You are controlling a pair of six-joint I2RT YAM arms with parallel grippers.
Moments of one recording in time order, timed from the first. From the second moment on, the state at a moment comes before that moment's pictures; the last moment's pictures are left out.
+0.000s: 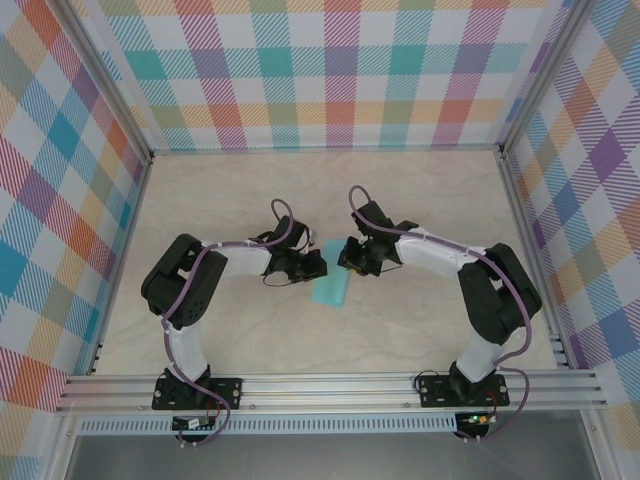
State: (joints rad) left arm -0.57 1.88 0.97 -0.09 0.46 -0.71; right arm 0.62 1.72 1.07 -0.45 -0.30 0.91
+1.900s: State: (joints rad) left arm -0.57 1.91 1.00 -0.11 0.46 -0.71; right arm 0.55 1.85 0.95 -0.11 -0.43 0.76
